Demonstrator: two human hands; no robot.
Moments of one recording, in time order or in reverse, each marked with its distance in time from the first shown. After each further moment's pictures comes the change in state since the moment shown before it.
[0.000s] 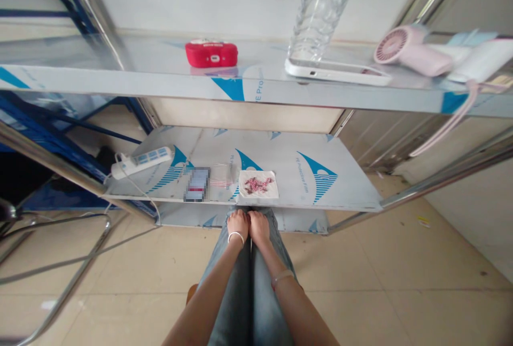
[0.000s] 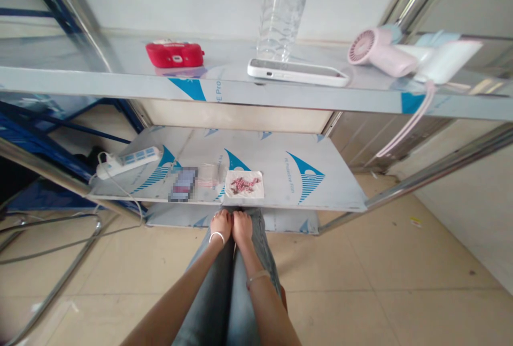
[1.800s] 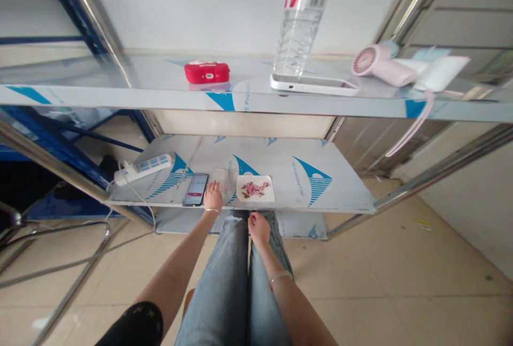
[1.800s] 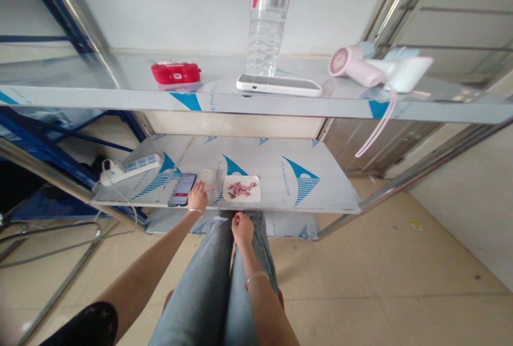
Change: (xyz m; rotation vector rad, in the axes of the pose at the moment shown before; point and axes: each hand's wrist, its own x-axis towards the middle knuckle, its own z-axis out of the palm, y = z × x) left_hand 0.087 -0.048 -0.070 0.137 0.371 0.165; right_hand 0.001 0.013 0.009 0.336 0.268 0.197
